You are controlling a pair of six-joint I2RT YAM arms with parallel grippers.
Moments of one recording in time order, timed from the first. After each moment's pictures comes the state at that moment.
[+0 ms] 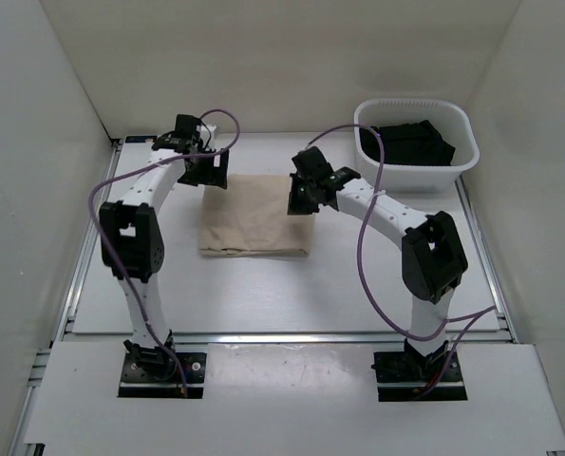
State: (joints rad) left arm -0.15 1.91 1.70 -0.76 0.12 0.00; right arm 0.66 1.88 1.61 -0.60 0.00 0.60
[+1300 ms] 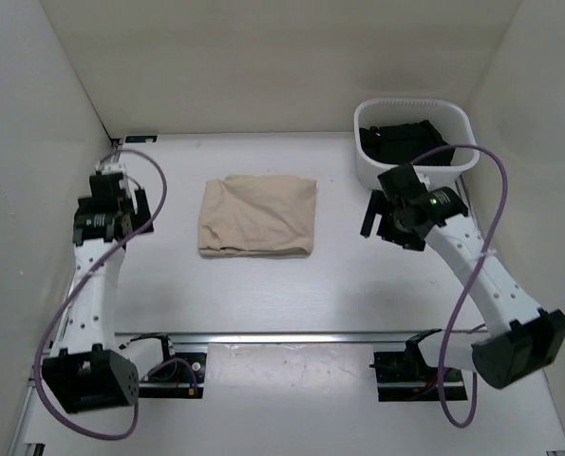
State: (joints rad) left arm 0.11 1.13 1.17 -0.80 -0.31 0.00; right arm 0.45 1.28 1.32 -1.15 0.24 0.64
